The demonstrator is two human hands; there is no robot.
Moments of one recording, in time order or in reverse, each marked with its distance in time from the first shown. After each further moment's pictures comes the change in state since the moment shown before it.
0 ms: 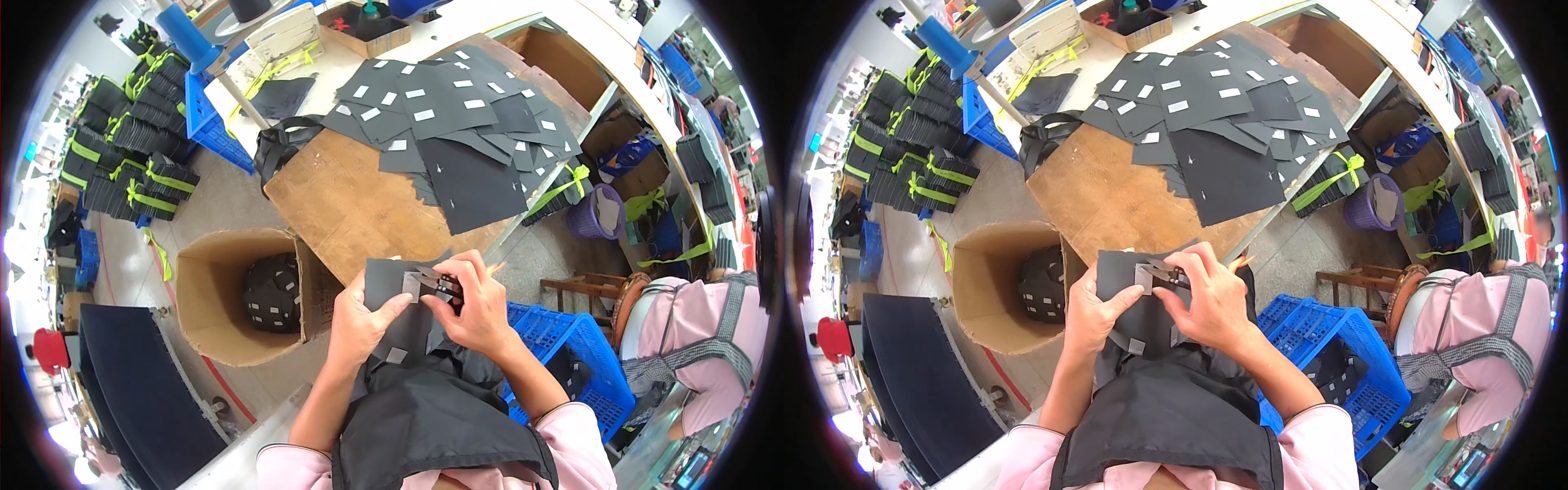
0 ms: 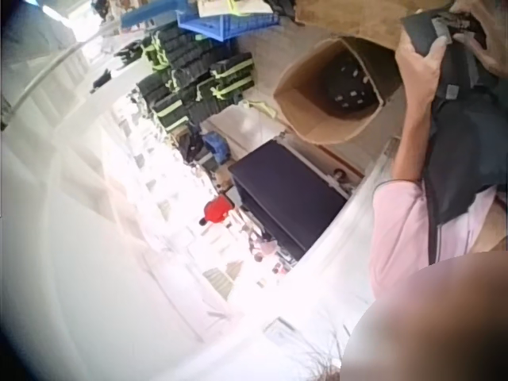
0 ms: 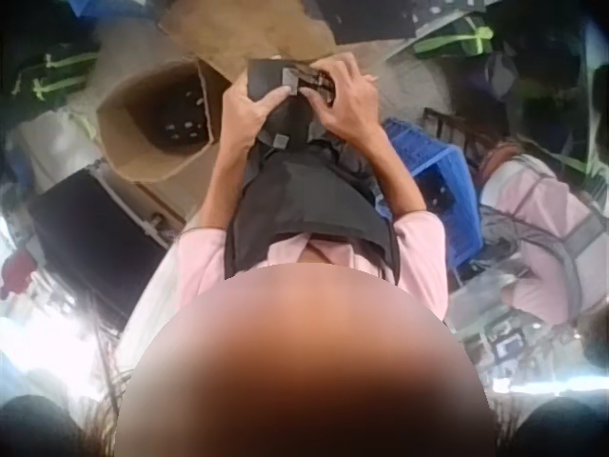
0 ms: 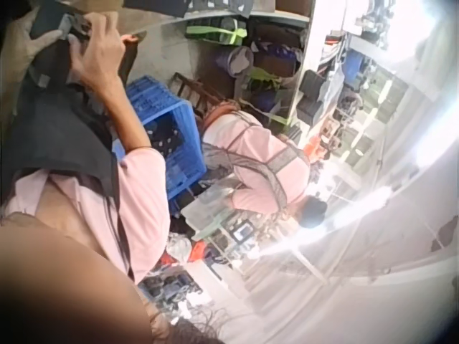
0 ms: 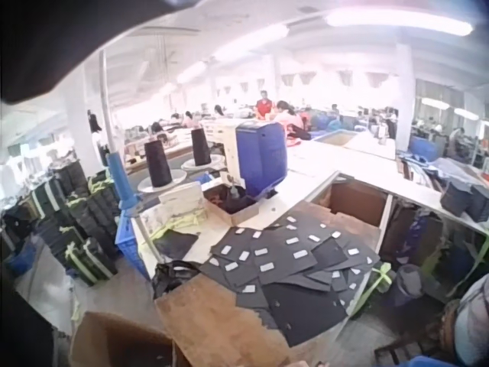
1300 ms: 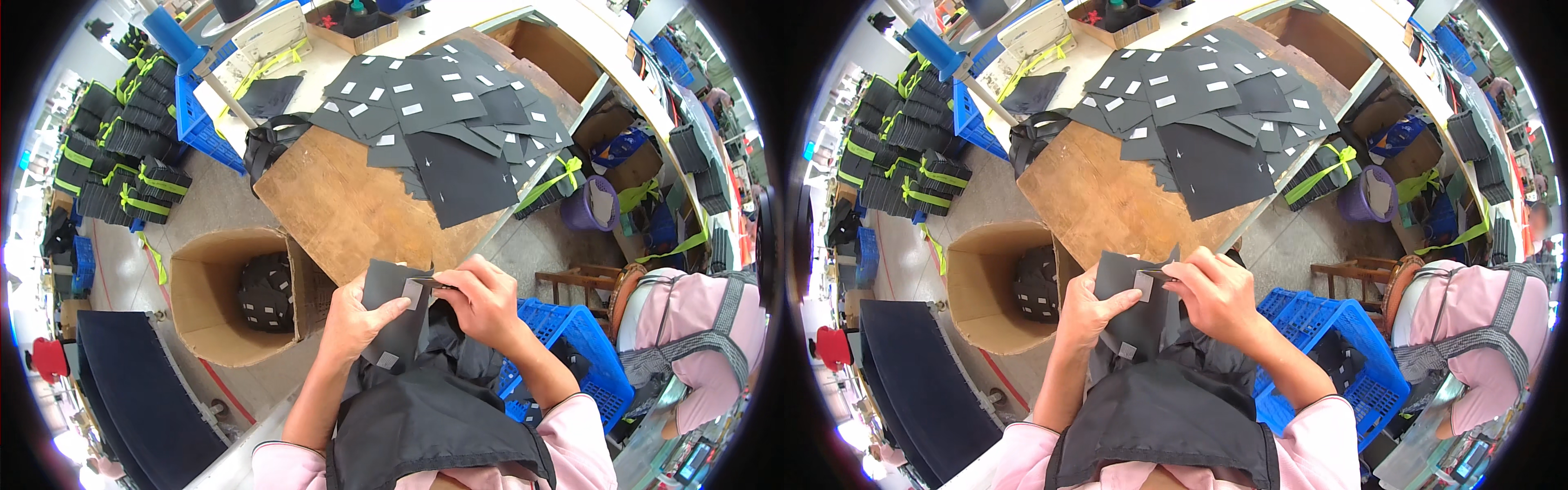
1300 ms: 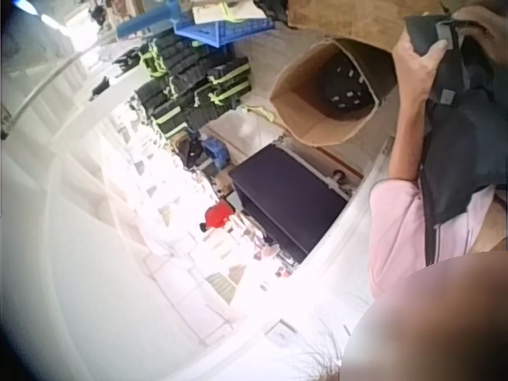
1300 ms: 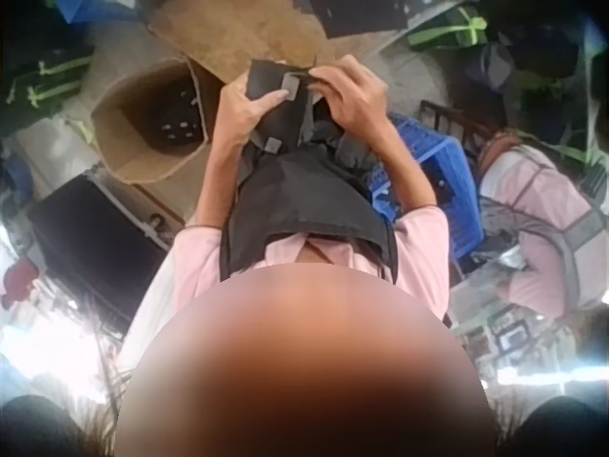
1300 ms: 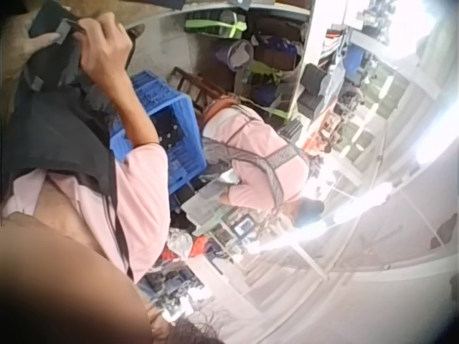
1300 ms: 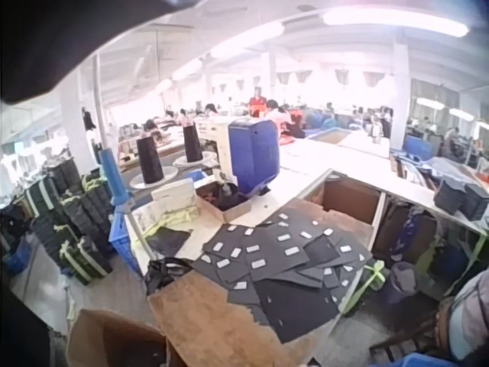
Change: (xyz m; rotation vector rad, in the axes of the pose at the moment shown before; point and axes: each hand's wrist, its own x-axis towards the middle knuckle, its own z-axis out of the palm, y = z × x) left_hand -0.001 0.003 -0.002 -0.034 -0.128 -0.095; right_hand -0.004 0.012 -0.016 -0.115 -0.028 -0.199
